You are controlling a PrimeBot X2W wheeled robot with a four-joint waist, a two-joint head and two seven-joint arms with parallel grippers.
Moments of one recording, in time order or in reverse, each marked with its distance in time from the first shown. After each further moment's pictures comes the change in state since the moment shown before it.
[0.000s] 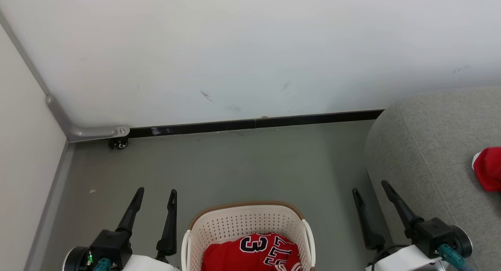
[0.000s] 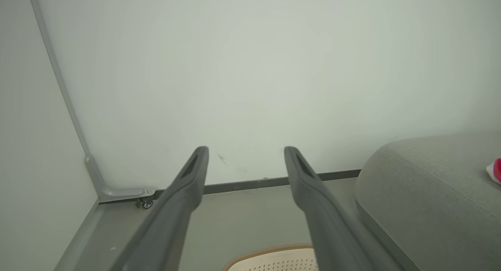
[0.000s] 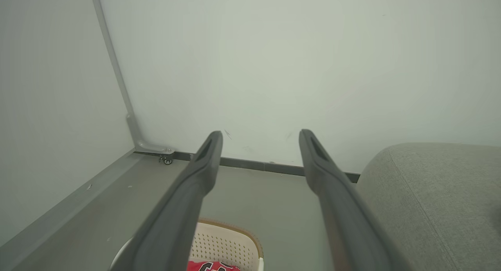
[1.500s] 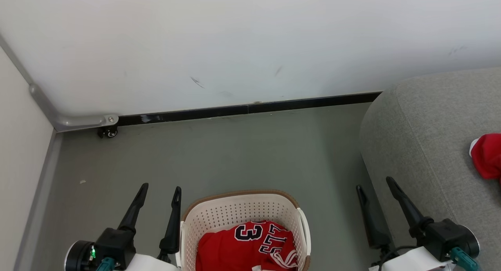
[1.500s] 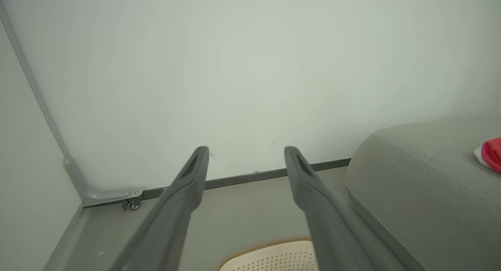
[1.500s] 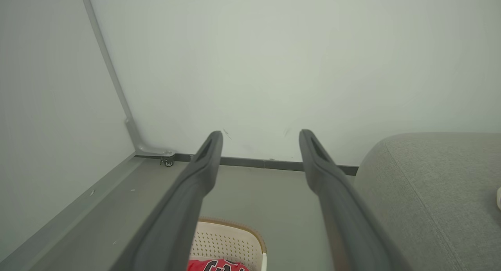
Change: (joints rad) left arm -0.002 -0.023 0.028 -0.009 0.060 -0.049 0.000; right arm 0.058 0.002 -0.004 -0.150 0.036 0.000 0.053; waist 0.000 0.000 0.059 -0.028
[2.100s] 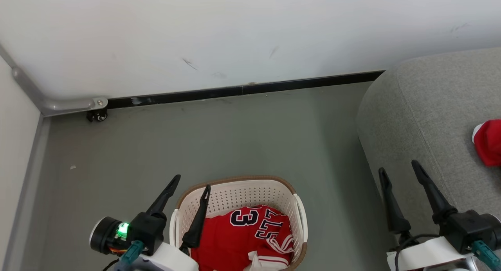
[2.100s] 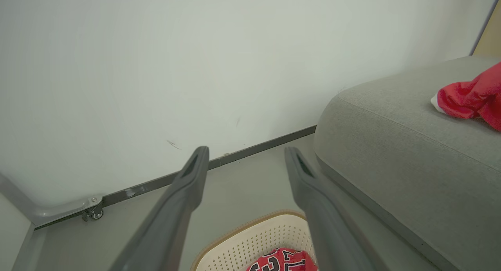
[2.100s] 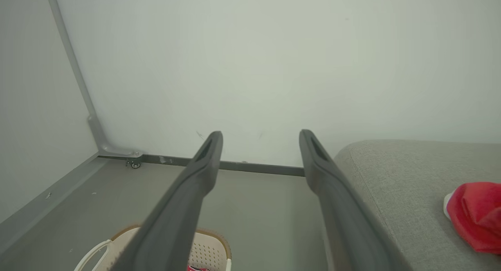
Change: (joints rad) left arm -0.110 0.014 -0.093 0.109 0.048 -0.092 0.000; right arm -0.012 0.004 -0.089 -0.070 -0.069 0.000 0.009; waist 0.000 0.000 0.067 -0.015
